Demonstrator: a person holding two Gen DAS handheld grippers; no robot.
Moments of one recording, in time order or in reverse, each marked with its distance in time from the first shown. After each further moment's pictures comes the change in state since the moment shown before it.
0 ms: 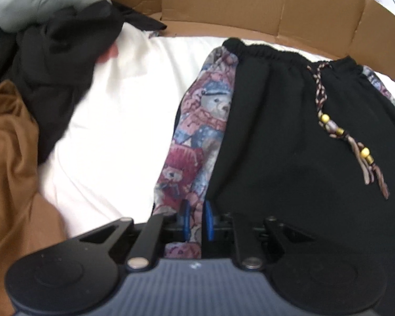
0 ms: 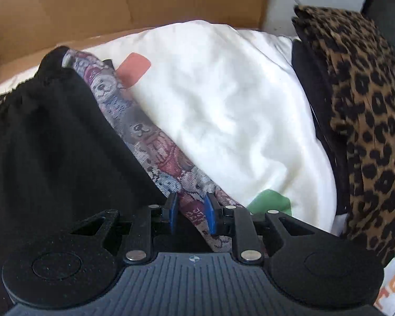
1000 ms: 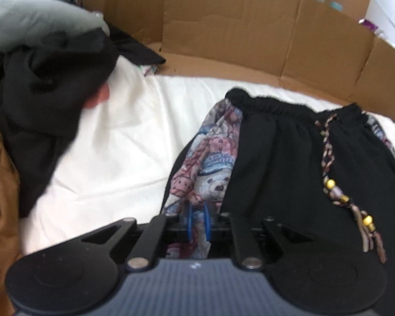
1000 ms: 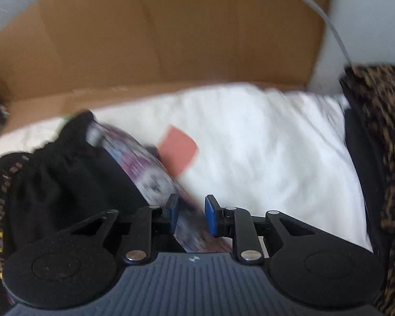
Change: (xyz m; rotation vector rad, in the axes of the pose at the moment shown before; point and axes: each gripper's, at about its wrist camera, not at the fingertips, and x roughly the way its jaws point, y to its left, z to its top) left arm 0.015 0.026 0.049 -0.059 -0.148 -0.062; right arm 0.018 0.046 0.085 -0.014 -0.138 0.080
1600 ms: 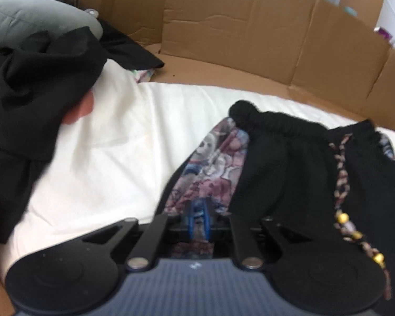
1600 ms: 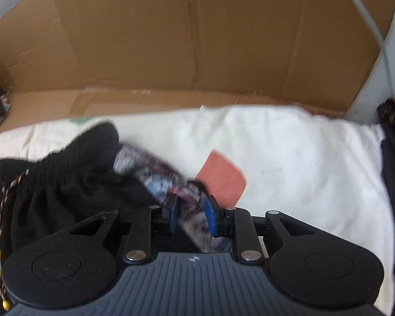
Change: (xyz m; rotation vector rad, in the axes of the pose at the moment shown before) left arm 0.045 -0.010 0.029 -0.006 0.018 0.053; right arm 0.032 0.038 0.037 -0.069 -0.009 0.002
